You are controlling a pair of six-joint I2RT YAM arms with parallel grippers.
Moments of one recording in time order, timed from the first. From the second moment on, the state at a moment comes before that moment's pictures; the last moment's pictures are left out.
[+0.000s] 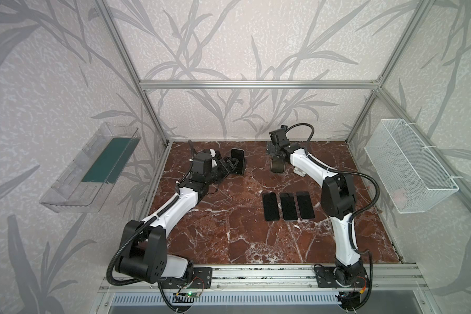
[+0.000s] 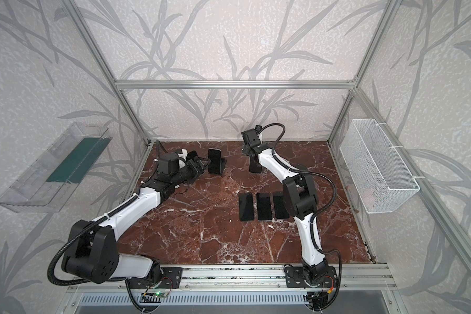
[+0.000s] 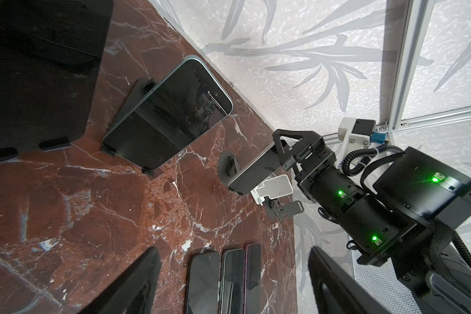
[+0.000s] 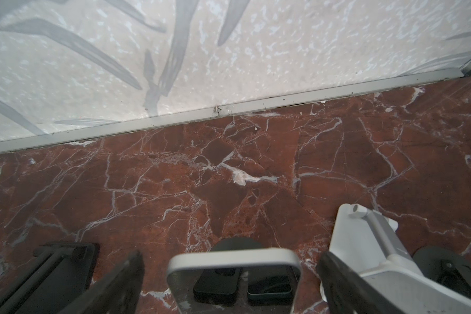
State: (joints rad) left arm -0.26 1.40 0.92 0.03 0.35 -0.96; right arm 0.46 2.20 1.91 -0.48 0.44 0.49
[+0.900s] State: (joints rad) left arm -0.26 1.40 0.92 0.04 0.36 -0.97; right arm 0.47 2.21 1.84 -0.42 0.44 0.48
